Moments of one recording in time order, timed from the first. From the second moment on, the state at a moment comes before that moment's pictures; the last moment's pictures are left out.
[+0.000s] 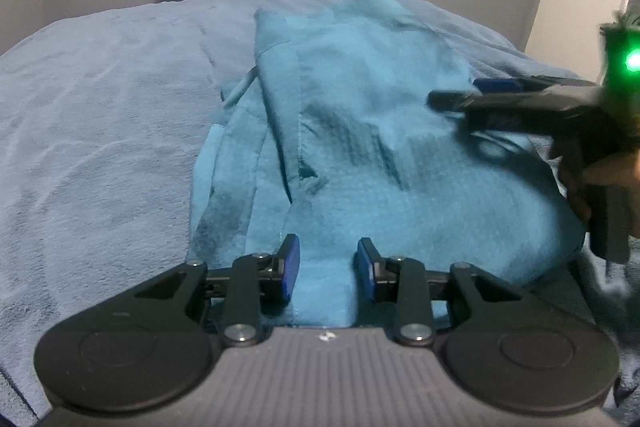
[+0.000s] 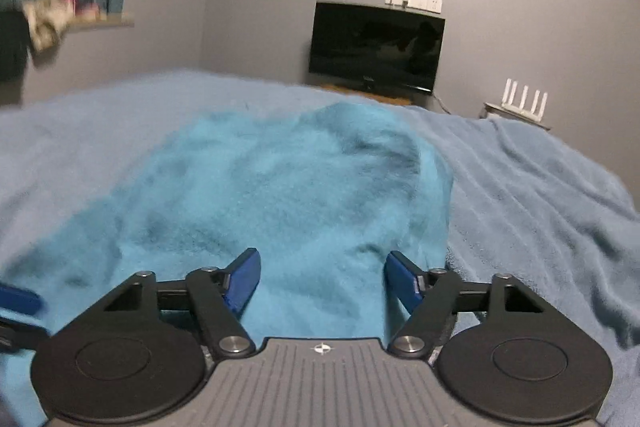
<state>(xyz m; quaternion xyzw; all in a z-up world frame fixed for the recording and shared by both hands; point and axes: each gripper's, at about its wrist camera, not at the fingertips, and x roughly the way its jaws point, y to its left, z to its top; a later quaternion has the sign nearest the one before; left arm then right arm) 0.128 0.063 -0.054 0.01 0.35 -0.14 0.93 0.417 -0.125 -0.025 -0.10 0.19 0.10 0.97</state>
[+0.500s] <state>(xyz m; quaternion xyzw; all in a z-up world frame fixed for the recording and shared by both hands) 0.132 0.073 -0.061 0.00 0.35 -0.10 0.93 0.456 -0.094 0.021 -0.07 0.20 0.11 0.97</state>
